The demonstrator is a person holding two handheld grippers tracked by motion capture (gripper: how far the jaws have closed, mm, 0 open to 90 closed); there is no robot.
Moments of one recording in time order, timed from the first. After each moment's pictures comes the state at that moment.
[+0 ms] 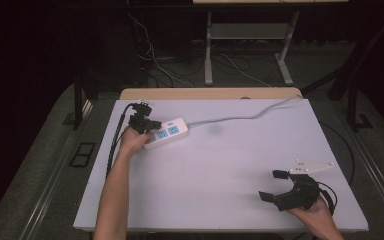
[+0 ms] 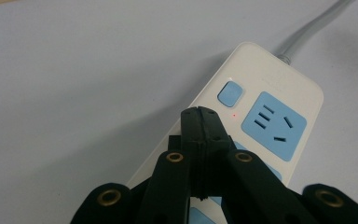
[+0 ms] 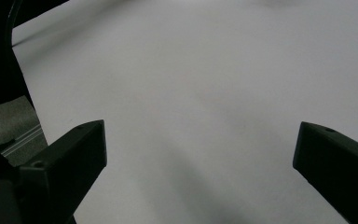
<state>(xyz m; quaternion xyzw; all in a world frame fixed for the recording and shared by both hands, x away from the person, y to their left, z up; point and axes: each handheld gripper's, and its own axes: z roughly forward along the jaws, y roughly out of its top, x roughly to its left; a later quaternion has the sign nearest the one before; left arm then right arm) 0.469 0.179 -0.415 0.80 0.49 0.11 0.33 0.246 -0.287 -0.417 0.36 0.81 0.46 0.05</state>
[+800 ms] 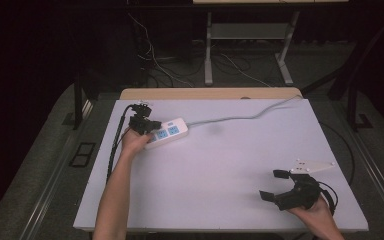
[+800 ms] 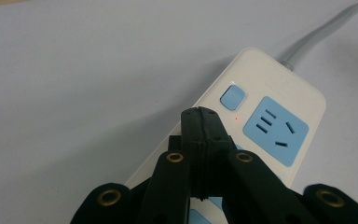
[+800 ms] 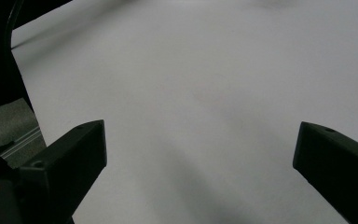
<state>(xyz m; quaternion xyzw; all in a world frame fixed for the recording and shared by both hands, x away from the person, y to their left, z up) 0.466 0.180 -0.418 0.78 0.50 0.12 0.35 0.246 -0.289 -0.417 0.37 0.80 0.46 0.05</state>
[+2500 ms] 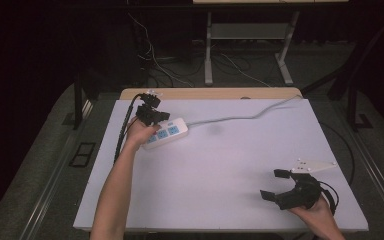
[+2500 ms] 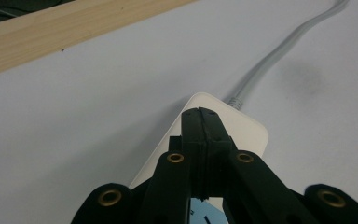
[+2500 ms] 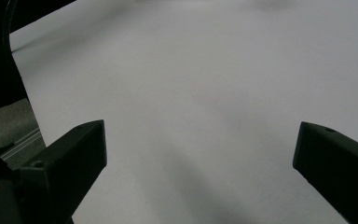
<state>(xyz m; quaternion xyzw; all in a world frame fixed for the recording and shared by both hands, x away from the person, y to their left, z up) 0.474 0.149 -0.384 0.82 0.44 0.13 0.35 0.246 -0.291 -0.416 0.37 0.80 0.47 0.05</state>
